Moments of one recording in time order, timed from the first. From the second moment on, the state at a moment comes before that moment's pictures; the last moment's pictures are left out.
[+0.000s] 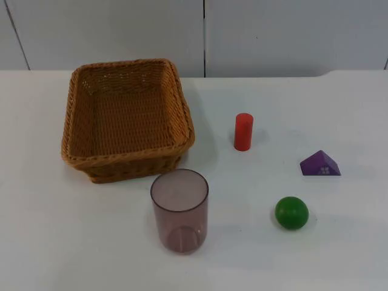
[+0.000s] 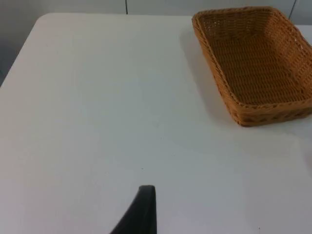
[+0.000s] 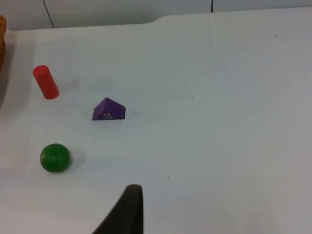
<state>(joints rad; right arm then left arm) -0.02 0.00 -0.52 0.01 1.08 0.04 0.05 0.00 -0.50 -0.06 1.07 -0.01</state>
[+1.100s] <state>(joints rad) -0.02 0.73 -0.64 0.01 0.79 -0.05 0.05 0.73 -0.53 -0.14 0.78 -0.03</state>
